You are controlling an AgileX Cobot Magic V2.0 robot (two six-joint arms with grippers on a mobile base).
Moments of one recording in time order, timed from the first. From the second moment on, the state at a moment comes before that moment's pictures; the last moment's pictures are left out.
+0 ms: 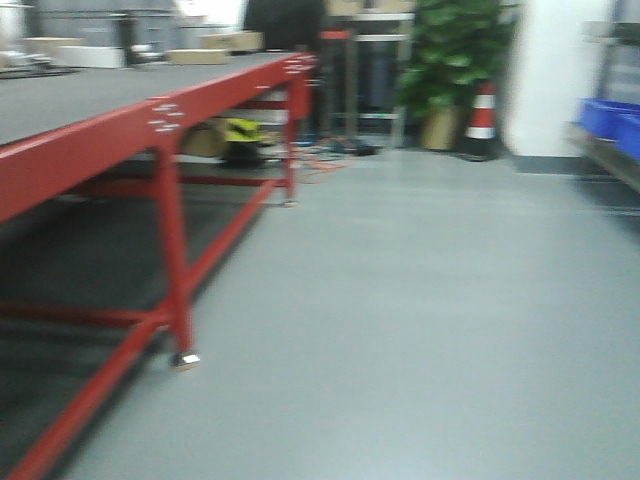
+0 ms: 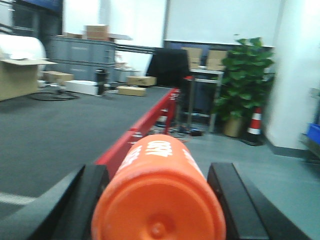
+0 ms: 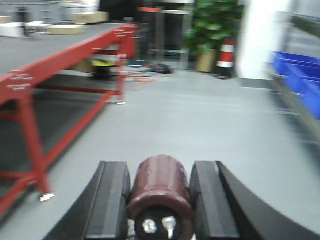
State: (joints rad) left arm 0.14 0.31 -0.50 -0.30 0.15 0.24; right arm 0.07 0.51 -0.59 -0.01 0.27 0.06
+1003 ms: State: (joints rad) left arm 0.14 0.31 -0.50 -0.30 0.15 0.24; right arm 0.07 0.51 -0.59 -0.01 0.27 0.06
